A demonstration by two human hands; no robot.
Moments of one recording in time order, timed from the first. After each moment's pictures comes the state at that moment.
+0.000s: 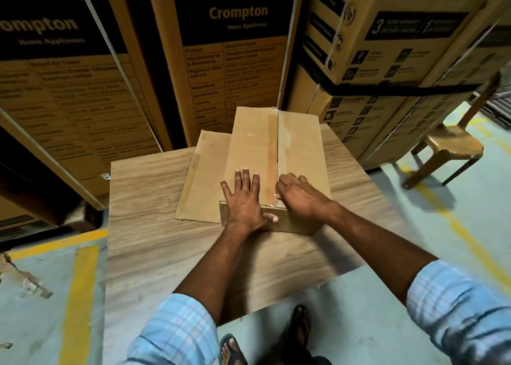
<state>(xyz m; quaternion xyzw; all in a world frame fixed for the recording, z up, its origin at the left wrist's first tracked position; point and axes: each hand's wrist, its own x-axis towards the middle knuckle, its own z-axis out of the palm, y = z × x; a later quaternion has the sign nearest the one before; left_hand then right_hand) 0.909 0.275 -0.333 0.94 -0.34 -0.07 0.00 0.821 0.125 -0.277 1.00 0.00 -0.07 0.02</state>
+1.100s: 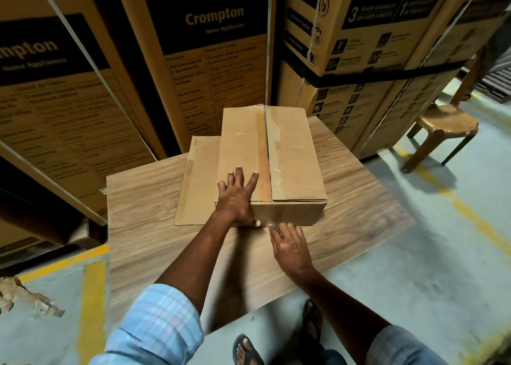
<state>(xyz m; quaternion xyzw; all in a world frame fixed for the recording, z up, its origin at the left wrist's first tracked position) 0.925 0.280 -0.315 0.90 -0.42 -0.12 -0.04 0.739 0.207 -0.412 0.96 -0.18 0.23 0.00</state>
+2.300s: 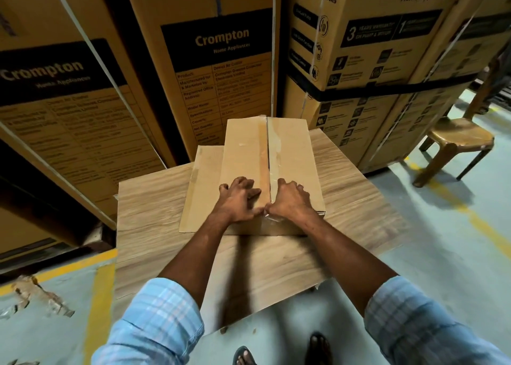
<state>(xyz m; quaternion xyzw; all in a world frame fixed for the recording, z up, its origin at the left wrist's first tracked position) 0.927 0.280 -0.300 0.88 -0.46 -0.09 0.05 0.817 0.141 -0.280 0.94 -0.32 -0.04 -0.13</state>
